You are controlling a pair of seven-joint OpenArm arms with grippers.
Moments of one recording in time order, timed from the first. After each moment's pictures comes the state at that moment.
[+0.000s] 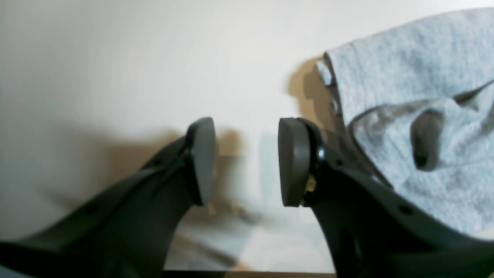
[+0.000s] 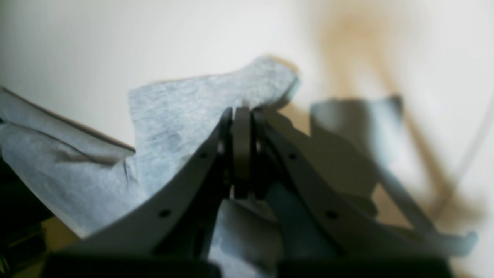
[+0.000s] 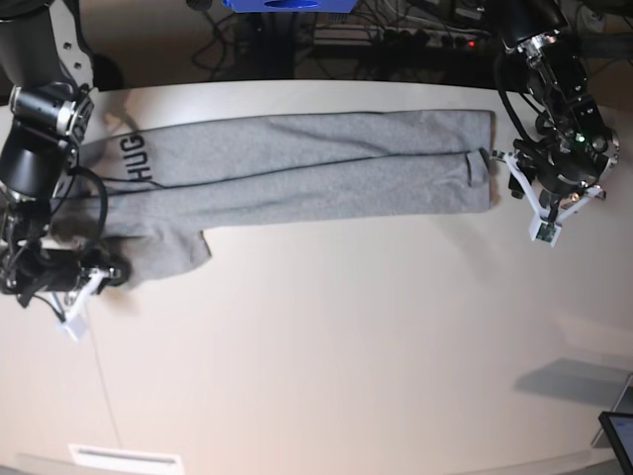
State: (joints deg) left arm 7.5 -15.3 -30.4 106.2 -9.5 -40.2 70.4; right arm 26.8 17.6 22.3 53.8 34.5 37.3 -78.2
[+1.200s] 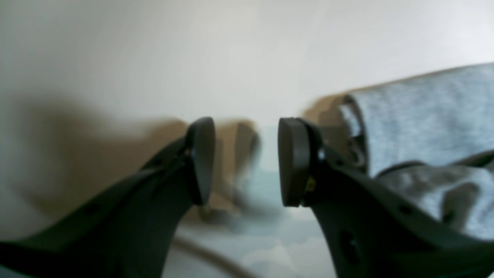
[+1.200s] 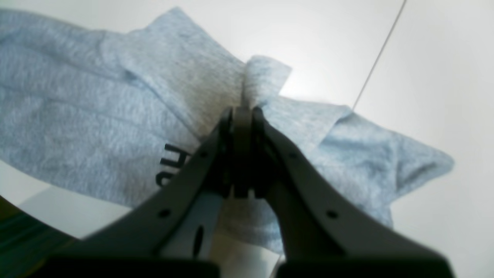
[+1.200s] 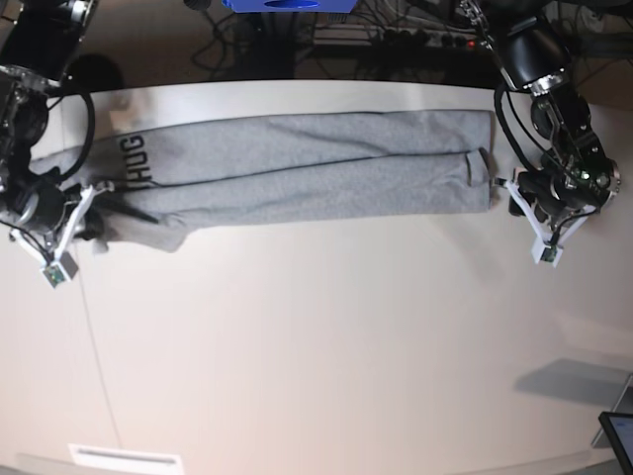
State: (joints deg) left arm -1.9 -16.4 -30.5 92.0 -9.3 -40.2 70.3; right arm -0.6 18.0 22.8 101.8 35.2 37.6 -79.6
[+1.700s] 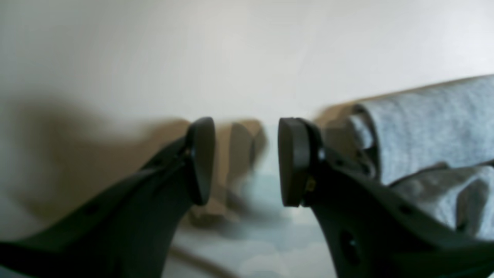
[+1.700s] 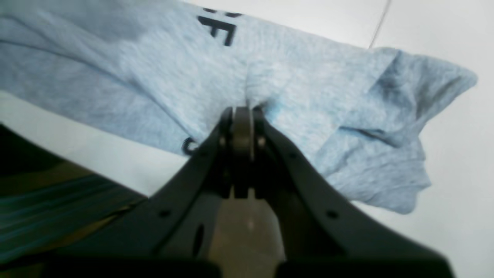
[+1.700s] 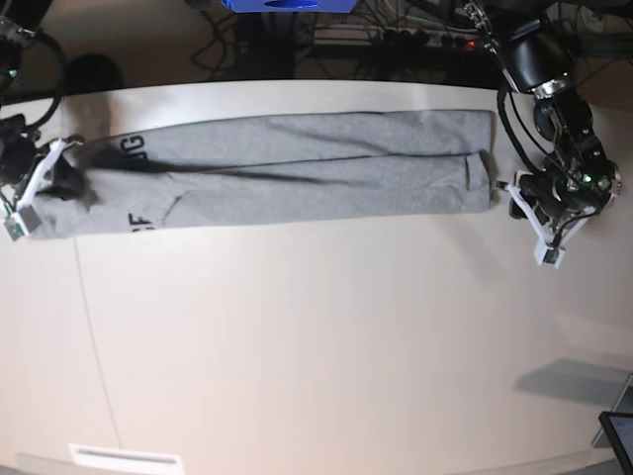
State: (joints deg) left arm -2.4 -17.2 -30.5 89.3 -9.3 -40.2 67.3; right arm -14.4 22.6 33.3 106.7 54.7 37.6 -79.4
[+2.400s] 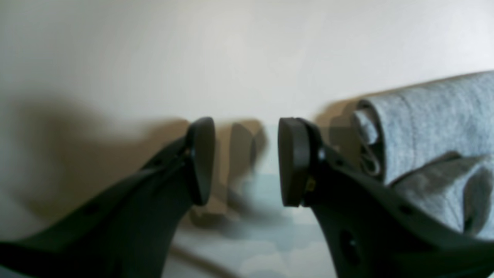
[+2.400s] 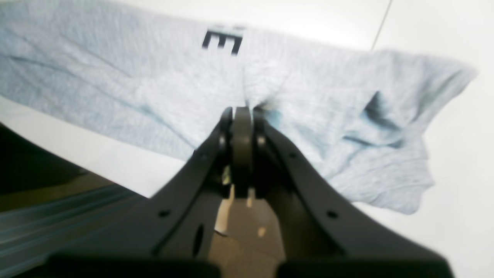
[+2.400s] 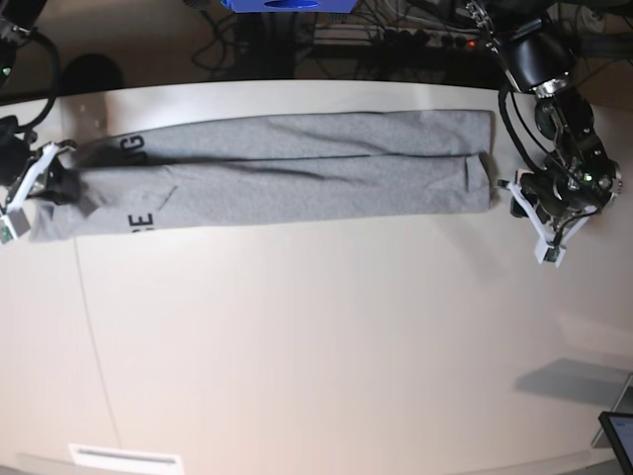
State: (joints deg) left arm -2.0 -17.6 -30.5 89.3 -9.3 -40.2 67.3; right arm -14.1 22.9 34.5 106.7 56.9 35.1 -79.0
